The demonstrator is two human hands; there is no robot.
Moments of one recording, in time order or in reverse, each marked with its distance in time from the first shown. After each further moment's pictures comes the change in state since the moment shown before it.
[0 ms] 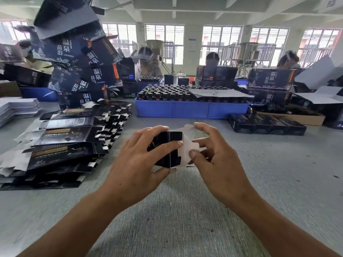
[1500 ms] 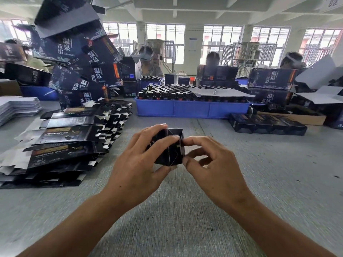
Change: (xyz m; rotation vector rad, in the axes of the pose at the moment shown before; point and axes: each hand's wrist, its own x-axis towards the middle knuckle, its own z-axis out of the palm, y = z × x) left_hand -0.003 0.011 -0.001 -0.092 0.064 -0.062; right_hand -0.006 -0.007 0.006 -0.020 -0.005 -0.063
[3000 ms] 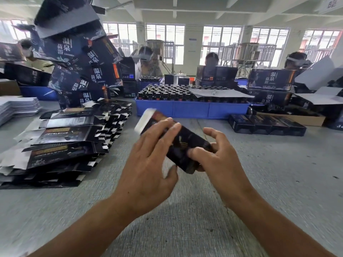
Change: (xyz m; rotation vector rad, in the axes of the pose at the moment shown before) left_hand 0.001 0.015 0.010 -0.043 0.055 0.003; right_hand 0.008 0.005 -0.003 0.321 0.042 0.364
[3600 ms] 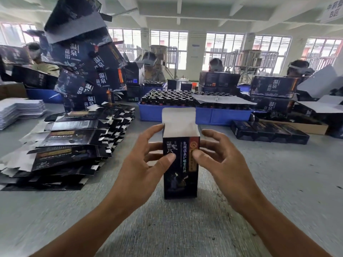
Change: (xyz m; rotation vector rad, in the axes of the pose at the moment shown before) left_hand 0.001 -0.010 -0.007 -0.819 0.017 -0.468; right_hand 0.004 -0.002 -0.012 0.049 -0.071 -0.111
